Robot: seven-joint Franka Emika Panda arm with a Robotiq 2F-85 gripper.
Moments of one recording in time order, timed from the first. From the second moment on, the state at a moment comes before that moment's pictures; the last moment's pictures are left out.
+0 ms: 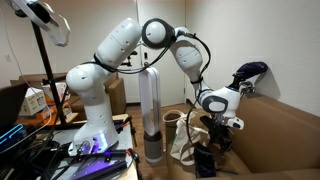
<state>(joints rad) -0.23 0.82 -0.05 -1.84 0.07 2.52 -0.22</state>
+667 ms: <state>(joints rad) -0.21 0.40 0.04 -2.01 0.12 2.34 -0.23</state>
